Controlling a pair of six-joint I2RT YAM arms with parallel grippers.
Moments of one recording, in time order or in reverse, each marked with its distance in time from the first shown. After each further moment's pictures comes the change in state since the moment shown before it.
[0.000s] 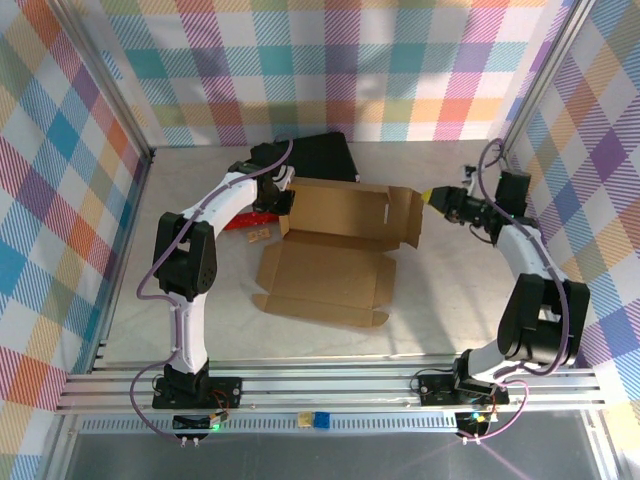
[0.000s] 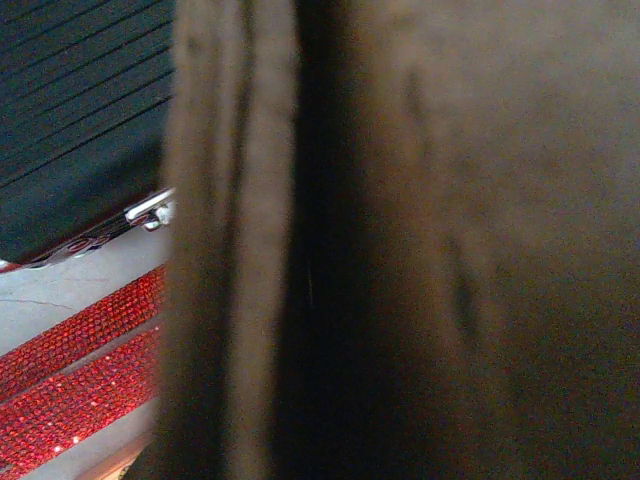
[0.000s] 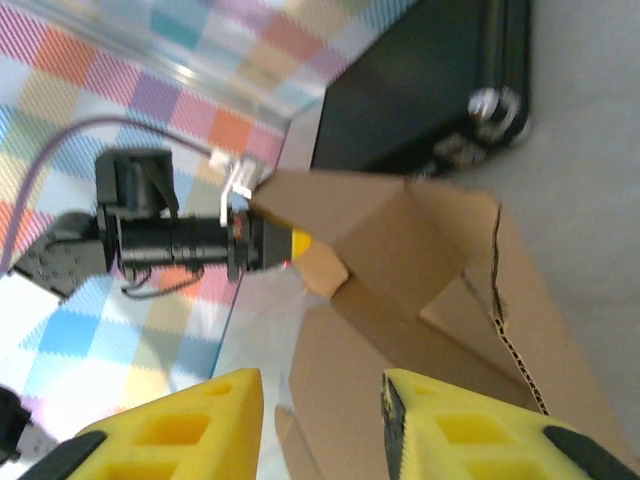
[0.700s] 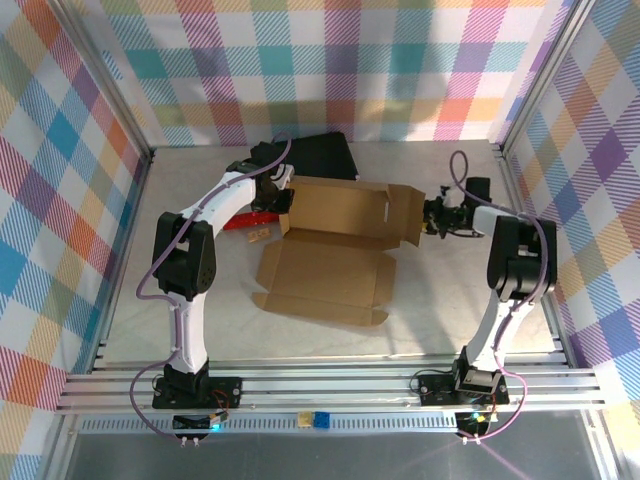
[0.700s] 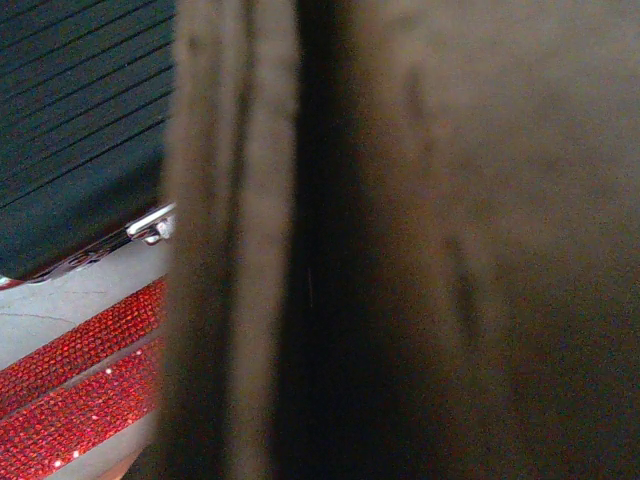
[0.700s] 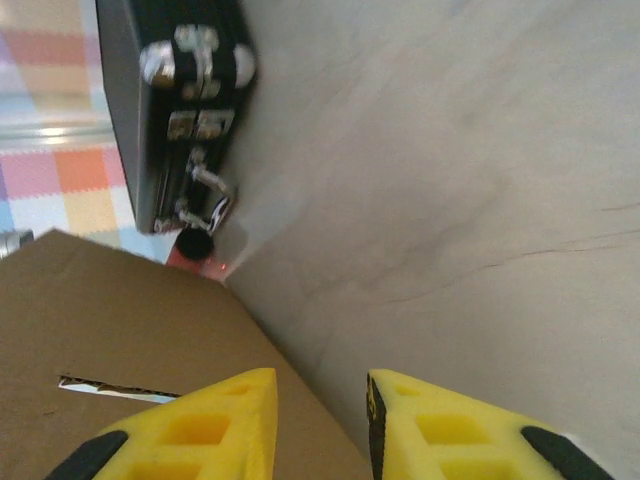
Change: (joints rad) left arm 0.010 0.000 0.000 0.014 0.023 0.009; right arm 0.095 0.468 0.176 -0.125 0.176 0.107
